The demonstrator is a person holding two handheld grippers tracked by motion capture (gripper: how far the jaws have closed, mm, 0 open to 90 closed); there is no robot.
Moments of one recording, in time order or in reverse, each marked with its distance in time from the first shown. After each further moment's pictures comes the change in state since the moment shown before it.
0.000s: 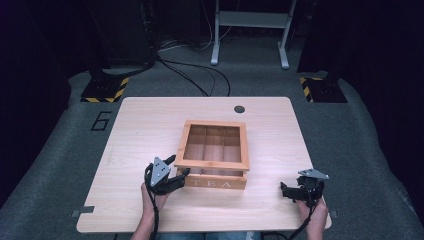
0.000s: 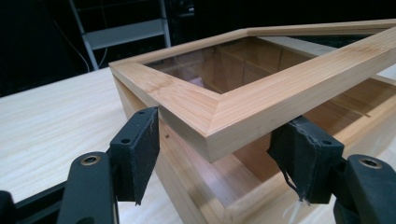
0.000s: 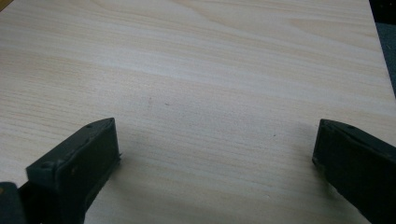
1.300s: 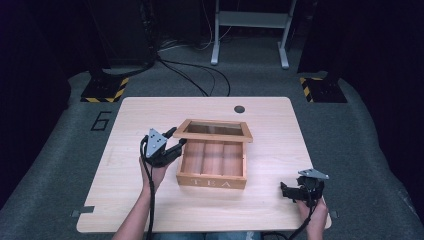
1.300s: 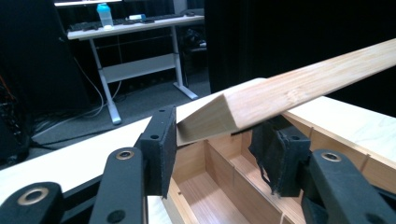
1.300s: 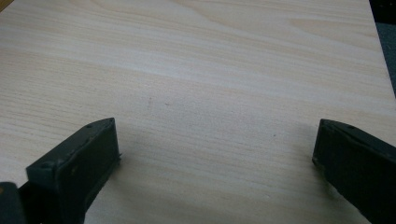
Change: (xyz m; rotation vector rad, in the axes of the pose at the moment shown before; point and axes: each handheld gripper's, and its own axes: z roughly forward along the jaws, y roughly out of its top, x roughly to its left) left arm 0.036 0.069 0.018 -0.118 0.038 0.002; right arm 0.000 0.000 0.000 0.000 0.000 0.000
